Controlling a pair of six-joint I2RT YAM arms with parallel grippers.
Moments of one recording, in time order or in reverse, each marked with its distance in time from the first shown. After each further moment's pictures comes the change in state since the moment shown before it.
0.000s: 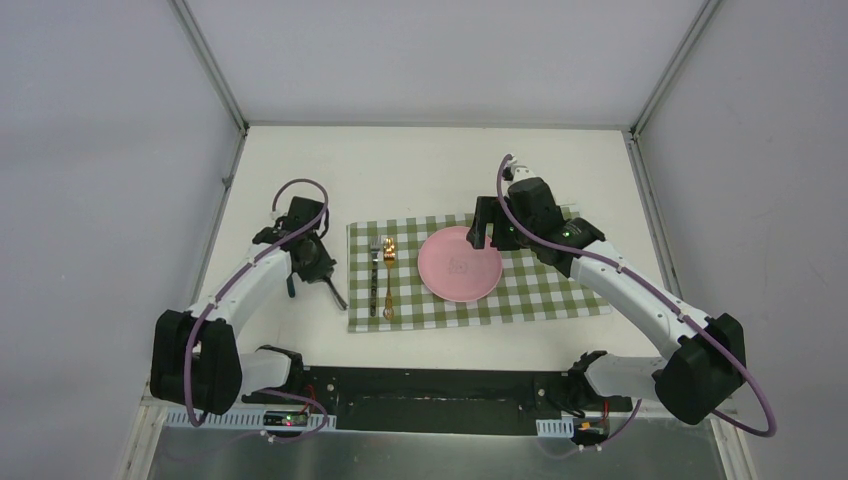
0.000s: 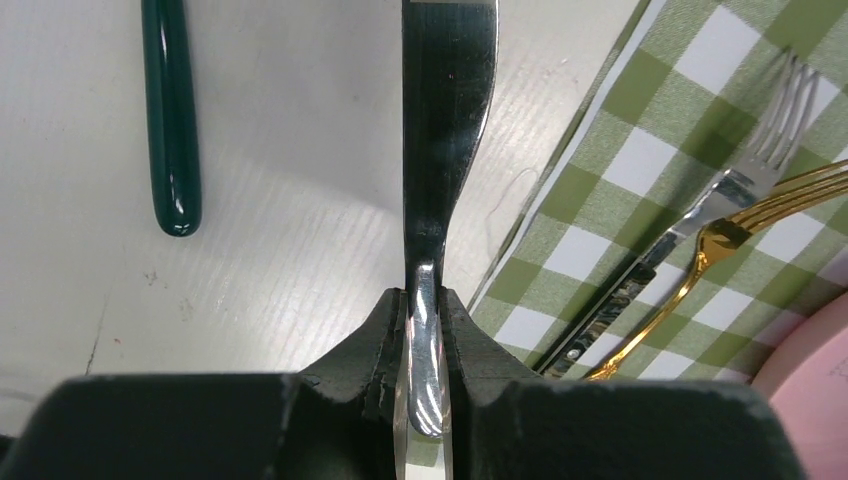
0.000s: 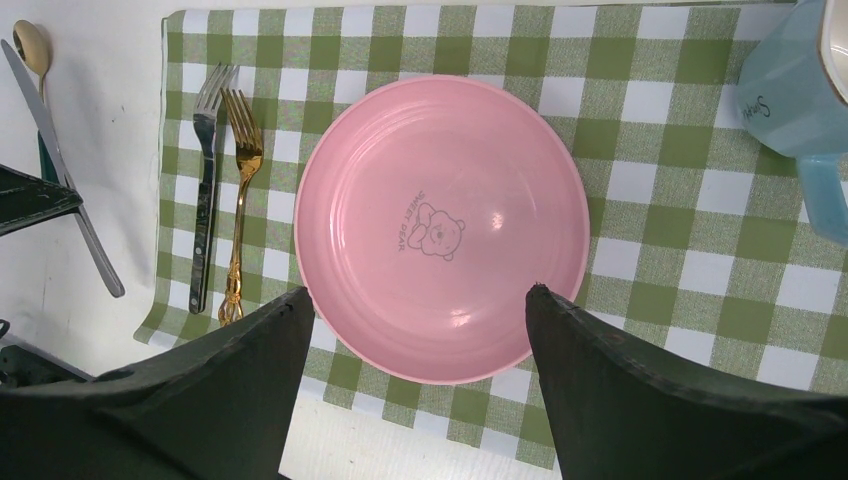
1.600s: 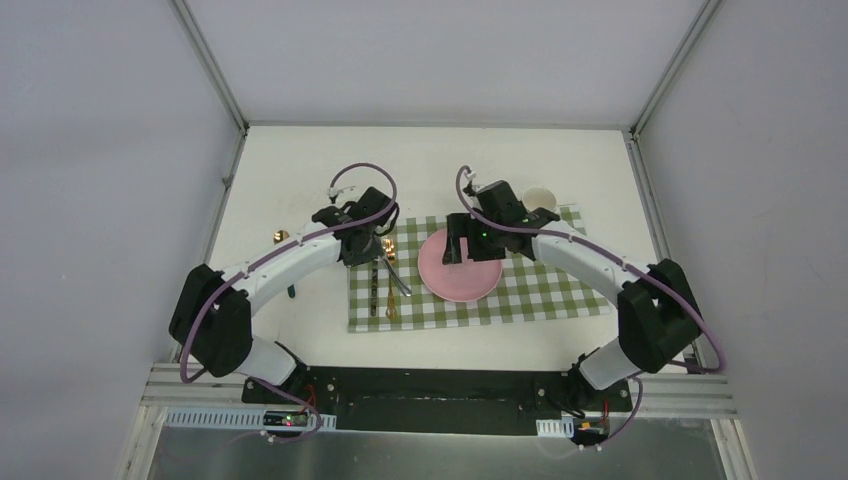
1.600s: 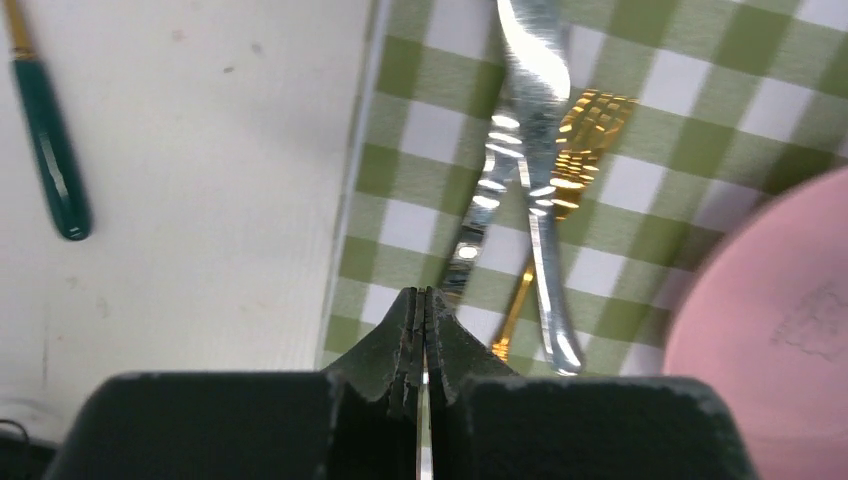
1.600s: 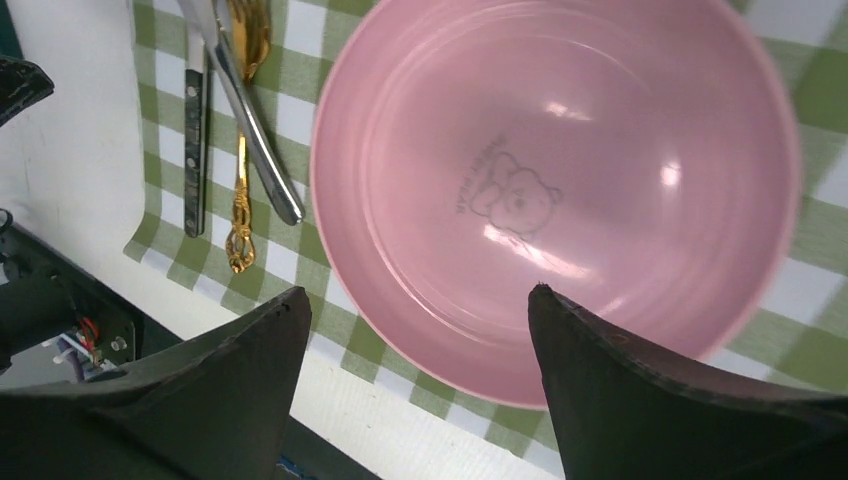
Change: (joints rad) left arm -0.422 0.241 0.316 -0.100 -0.298 -0.116; right arm 0.012 0.249 0.031 0.014 -0.219 -0.027
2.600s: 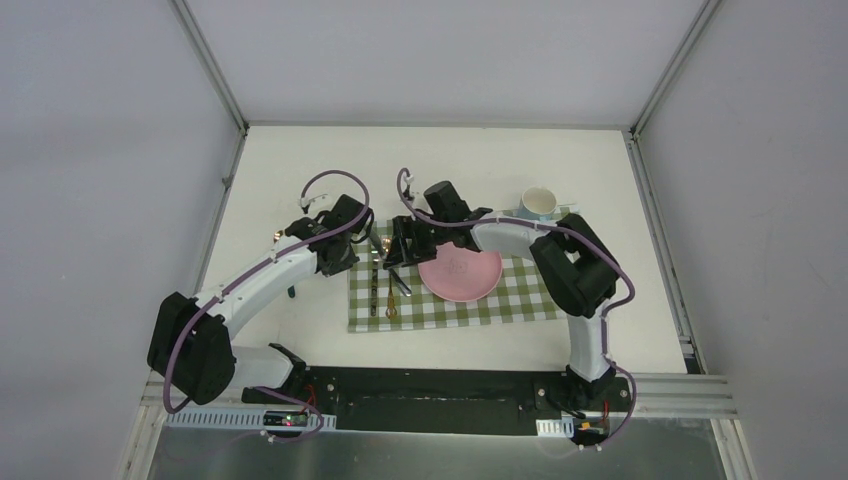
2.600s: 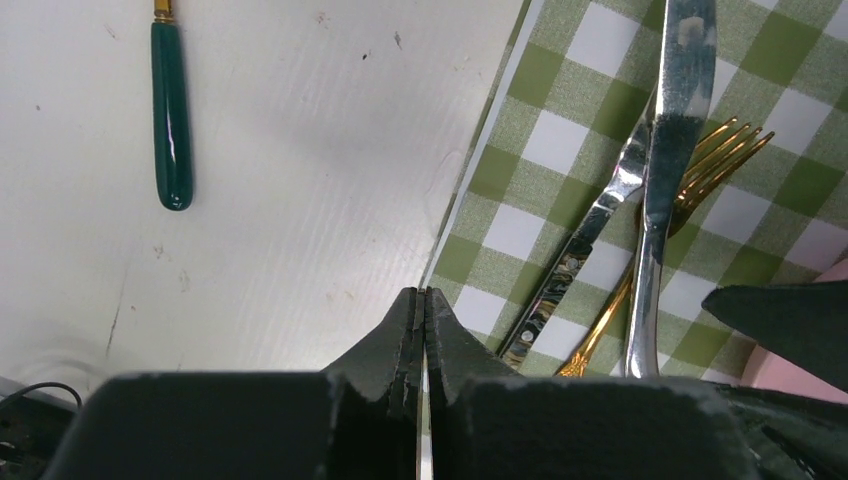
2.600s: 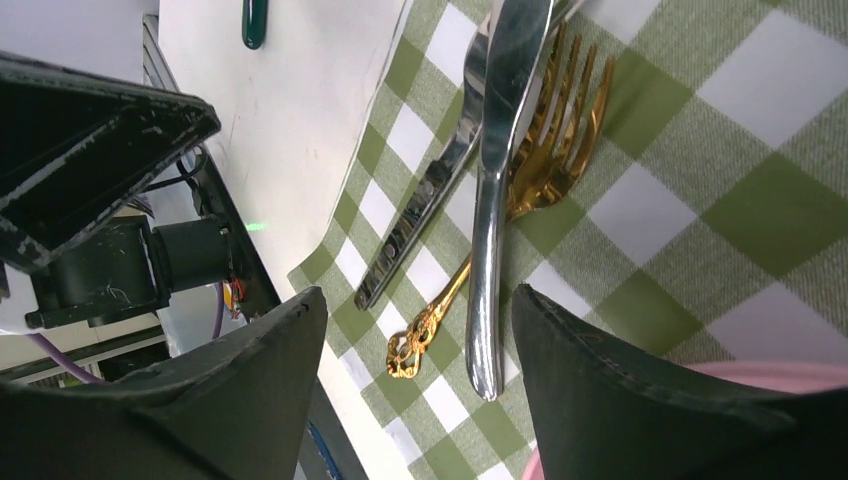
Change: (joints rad) left arm 0.097 -0.179 -0.153 -0.040 -0.039 -0.018; right arm 0.123 0.488 0.218 0.413 -0.455 0.090
